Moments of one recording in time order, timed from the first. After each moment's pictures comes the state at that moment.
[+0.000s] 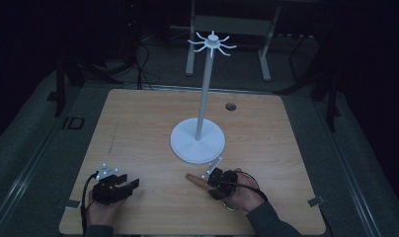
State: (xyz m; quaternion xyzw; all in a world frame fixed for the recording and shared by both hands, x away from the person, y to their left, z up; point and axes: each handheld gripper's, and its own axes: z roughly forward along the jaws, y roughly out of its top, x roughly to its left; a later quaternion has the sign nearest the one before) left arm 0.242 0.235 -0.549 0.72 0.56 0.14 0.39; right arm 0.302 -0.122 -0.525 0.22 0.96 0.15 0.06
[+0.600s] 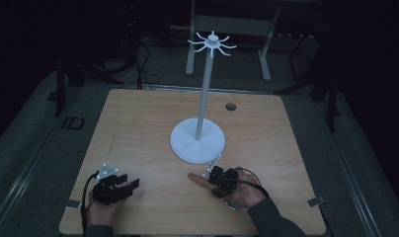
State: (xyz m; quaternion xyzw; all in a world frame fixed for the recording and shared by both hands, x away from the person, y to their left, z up) left arm 0.242 0.235 -0.549 0.72 0.55 0.14 0.39; right arm 0.309 -0.123 -0.523 0.22 0.97 0.11 0.04
